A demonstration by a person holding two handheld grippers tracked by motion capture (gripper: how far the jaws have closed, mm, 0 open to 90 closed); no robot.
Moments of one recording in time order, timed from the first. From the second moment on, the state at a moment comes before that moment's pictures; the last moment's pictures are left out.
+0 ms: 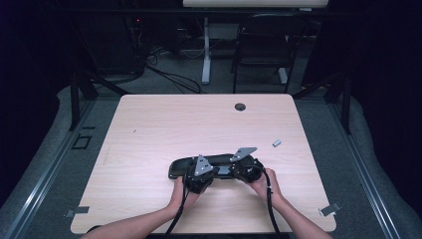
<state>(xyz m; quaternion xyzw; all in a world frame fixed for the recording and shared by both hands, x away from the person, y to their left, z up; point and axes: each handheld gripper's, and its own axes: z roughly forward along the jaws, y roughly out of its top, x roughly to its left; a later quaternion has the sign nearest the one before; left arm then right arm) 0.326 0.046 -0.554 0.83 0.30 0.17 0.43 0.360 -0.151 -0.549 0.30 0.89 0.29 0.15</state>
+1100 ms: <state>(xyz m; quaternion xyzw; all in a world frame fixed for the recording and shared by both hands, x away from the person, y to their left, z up) 0.327 0.027 -0.571 0.78 0.36 0.21 0.46 0.339 -0.143 -0.581 0.33 0.82 0.40 0.22</state>
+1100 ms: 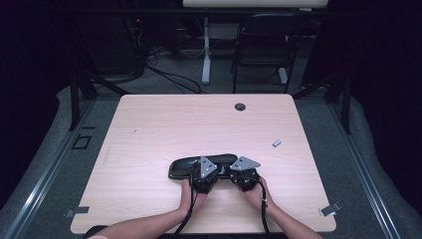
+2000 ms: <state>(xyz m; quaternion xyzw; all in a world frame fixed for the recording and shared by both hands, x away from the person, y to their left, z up) 0.328 0.019 -0.568 0.76 0.36 0.23 0.49 0.342 -0.143 -0.581 0.35 0.82 0.40 0.21</state>
